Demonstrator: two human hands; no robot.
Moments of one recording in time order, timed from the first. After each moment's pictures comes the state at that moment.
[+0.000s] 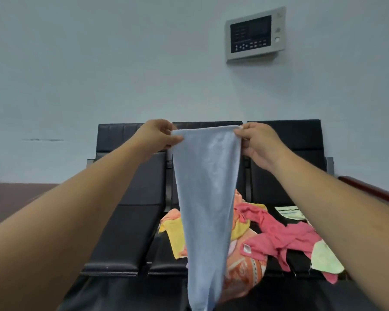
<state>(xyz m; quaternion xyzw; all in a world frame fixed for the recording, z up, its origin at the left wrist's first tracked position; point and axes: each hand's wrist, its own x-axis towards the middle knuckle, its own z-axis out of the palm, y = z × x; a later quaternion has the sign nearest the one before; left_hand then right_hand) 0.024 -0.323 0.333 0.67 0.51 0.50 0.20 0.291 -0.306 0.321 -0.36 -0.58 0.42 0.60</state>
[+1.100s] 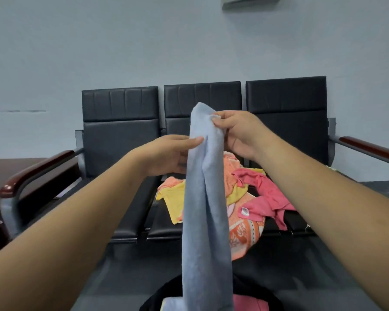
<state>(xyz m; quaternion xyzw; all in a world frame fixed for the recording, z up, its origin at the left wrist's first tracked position) 0.060 -0.313 0.231 0.66 0.40 0.33 0.54 0.262 -0.294 0.250 -0.32 -0.58 0.53 0.53</state>
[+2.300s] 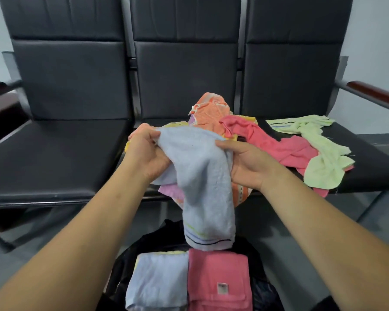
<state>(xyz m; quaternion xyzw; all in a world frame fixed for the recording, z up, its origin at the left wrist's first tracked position) 0.087 -0.226 0.055 0.22 0.28 0.60 0.72 0.308 -0.233 0.052 -0.33 -0.37 0.77 0.40</state>
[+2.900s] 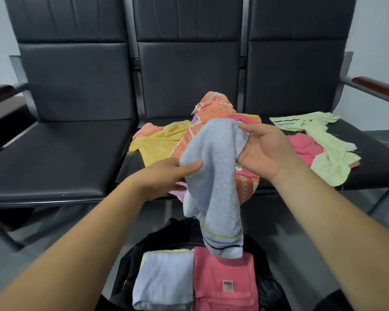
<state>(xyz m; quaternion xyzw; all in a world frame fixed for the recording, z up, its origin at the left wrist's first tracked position) 0.086 -0.253 0.033 0.58 0.45 0.27 0.63 0.317 -0.244 0.076 -0.23 -0.29 0.78 0.51</state>
